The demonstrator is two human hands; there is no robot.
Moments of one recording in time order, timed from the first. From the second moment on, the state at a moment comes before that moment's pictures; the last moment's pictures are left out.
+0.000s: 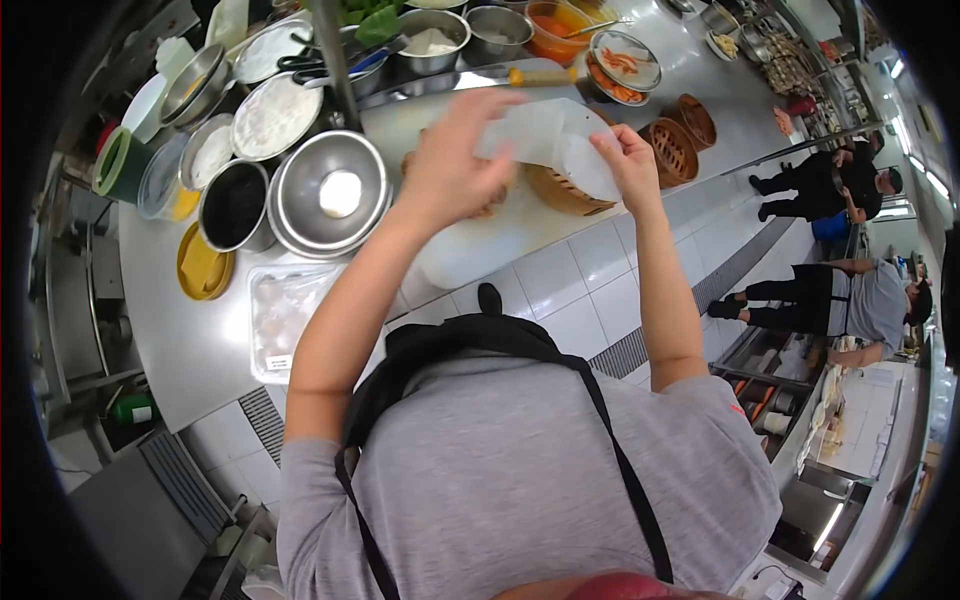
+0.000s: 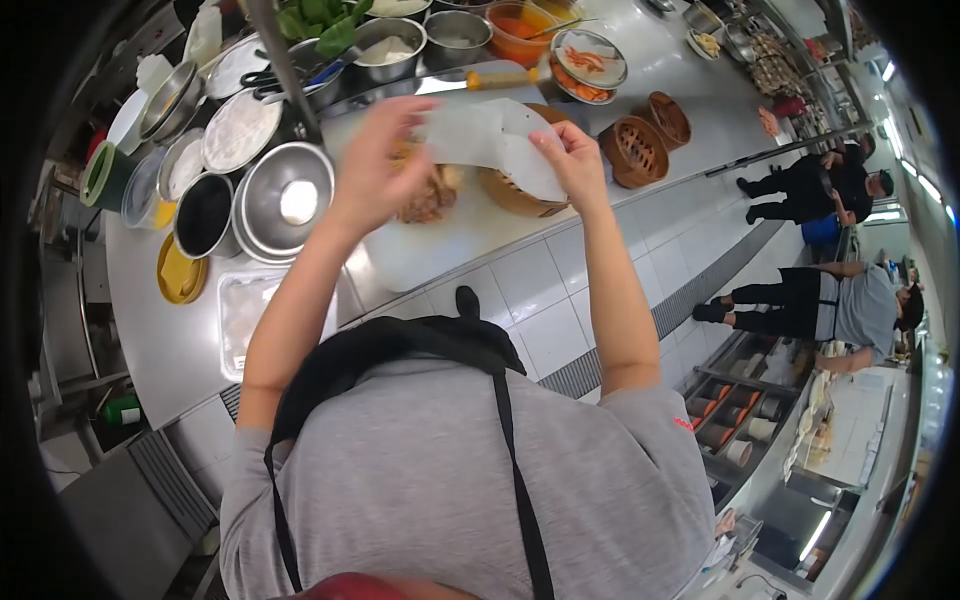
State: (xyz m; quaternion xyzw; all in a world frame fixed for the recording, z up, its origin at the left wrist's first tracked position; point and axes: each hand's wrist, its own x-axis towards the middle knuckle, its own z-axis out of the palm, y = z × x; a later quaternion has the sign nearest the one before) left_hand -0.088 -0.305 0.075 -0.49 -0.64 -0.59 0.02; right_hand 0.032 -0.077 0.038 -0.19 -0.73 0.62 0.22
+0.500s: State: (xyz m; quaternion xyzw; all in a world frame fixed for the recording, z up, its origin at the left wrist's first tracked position) left_hand -0.017 -0.187 0.013 -0.59 -0.78 -0.15 0.14; right_hand 0.035 0.054 -0.010 -0.19 -0.90 0.34 0.20
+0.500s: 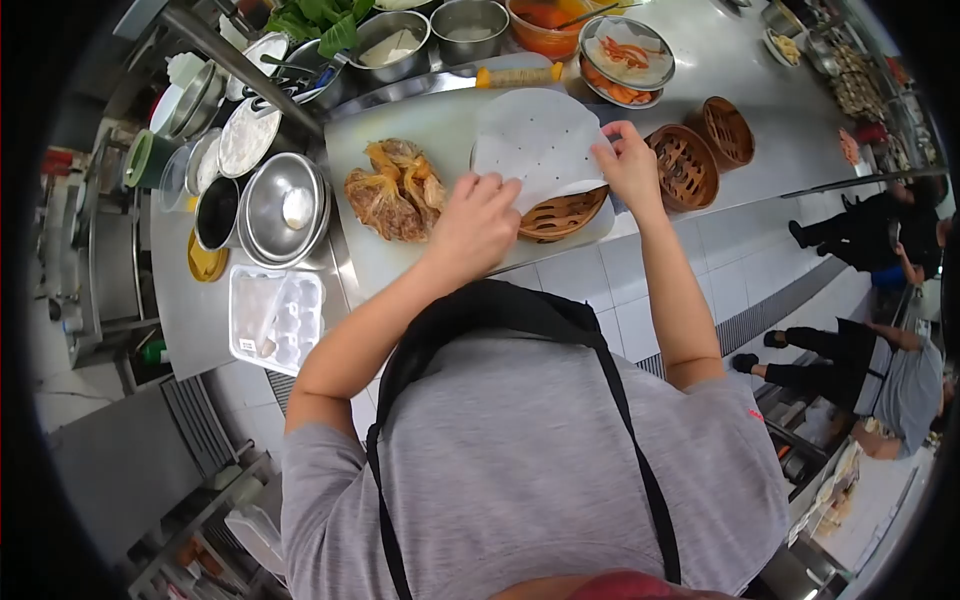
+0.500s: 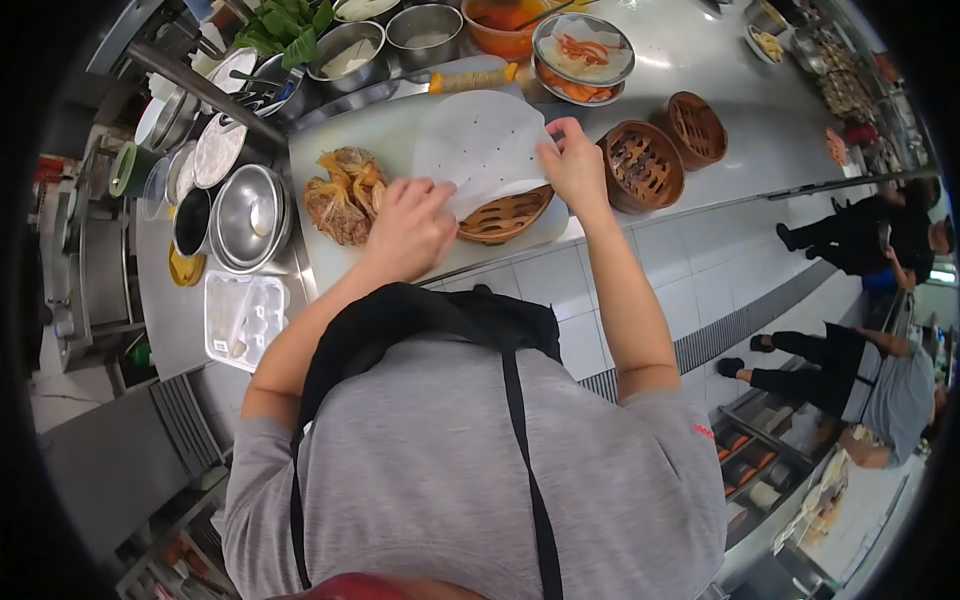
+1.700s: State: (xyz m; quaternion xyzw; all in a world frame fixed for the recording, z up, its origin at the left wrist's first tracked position) left_hand -0.040 -0.126 0.009 -0.43 -0.88 -0.02 -0.18; right_hand 0.040 0.058 0.007 0.10 -0.99 0.07 -0.04
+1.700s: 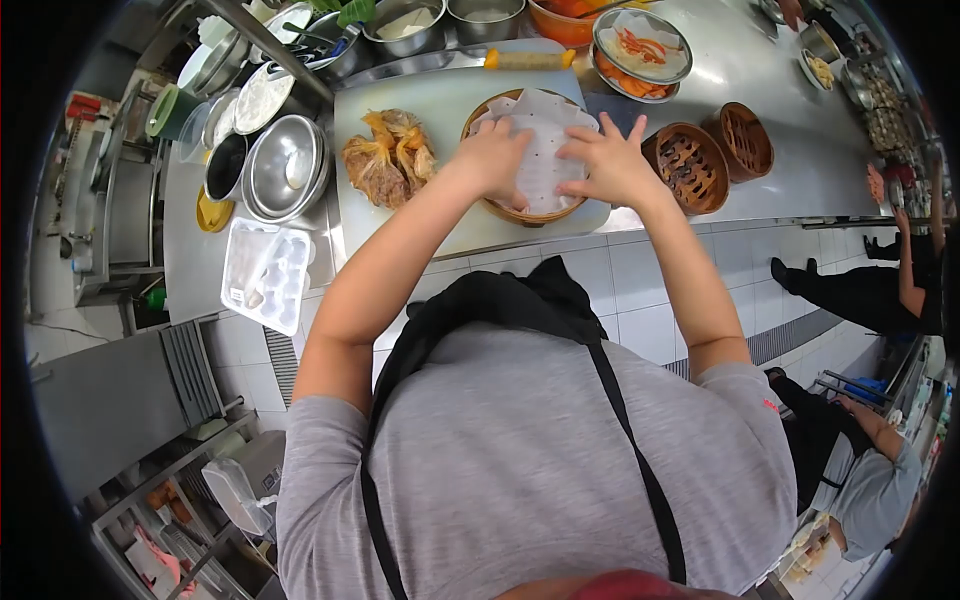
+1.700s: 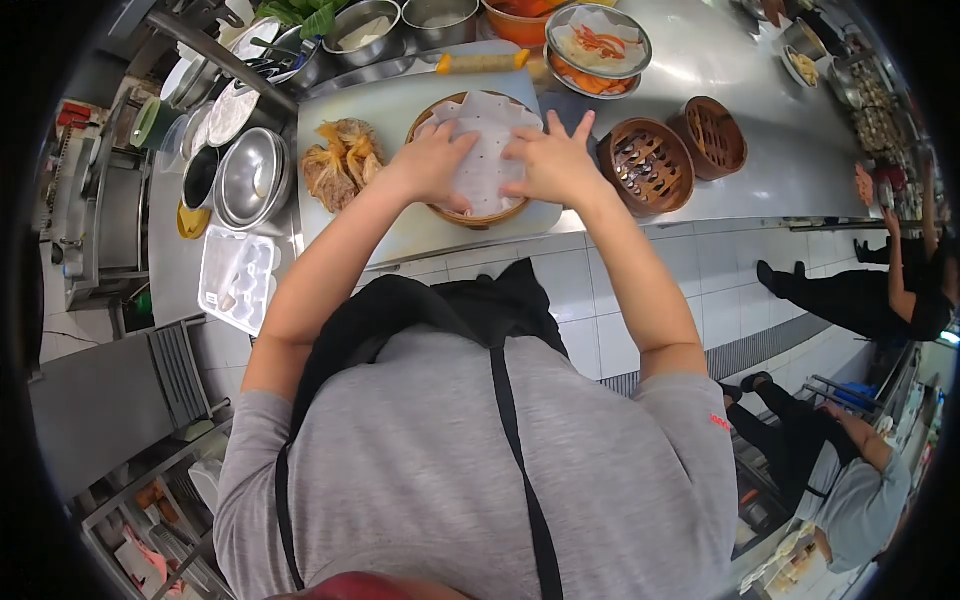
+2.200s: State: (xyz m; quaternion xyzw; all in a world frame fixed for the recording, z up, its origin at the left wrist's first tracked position) left_hand -0.022 -0.253 0.042 -0.31 -0.89 -0.33 0.10; right_hand -0.003 0.009 0.041 0.11 -0.88 0.38 0.27
